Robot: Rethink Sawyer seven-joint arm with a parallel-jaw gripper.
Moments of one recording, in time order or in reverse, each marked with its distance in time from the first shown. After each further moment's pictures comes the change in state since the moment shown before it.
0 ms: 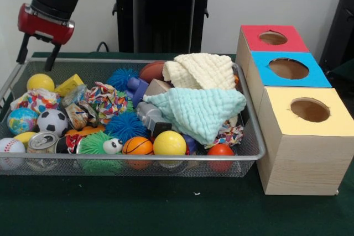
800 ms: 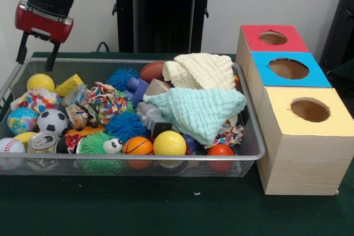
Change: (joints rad) arm -0.070 -0.058 0.076 0.045 0.104 0.000 0.000
